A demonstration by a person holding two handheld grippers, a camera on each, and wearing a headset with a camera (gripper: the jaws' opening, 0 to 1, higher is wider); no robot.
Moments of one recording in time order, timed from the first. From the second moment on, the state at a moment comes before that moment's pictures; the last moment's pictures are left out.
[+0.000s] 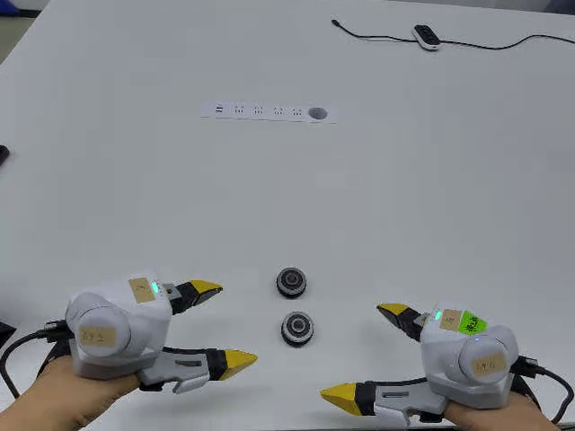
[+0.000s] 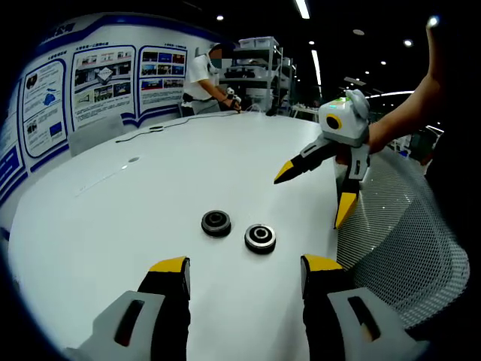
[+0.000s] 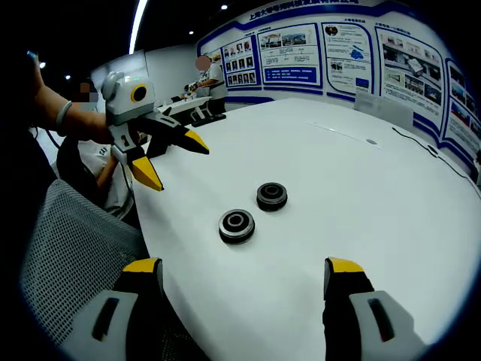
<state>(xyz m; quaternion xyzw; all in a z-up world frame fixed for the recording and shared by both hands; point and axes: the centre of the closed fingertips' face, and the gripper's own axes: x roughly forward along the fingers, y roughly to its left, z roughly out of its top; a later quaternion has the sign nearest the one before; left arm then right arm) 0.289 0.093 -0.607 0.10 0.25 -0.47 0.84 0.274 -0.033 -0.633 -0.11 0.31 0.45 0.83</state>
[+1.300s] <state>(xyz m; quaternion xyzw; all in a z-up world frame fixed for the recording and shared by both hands) 0.294 0.053 -0.617 0.13 0.27 -0.50 0.82 0.274 -0.022 -0.635 -0.10 0.31 0.46 0.82</state>
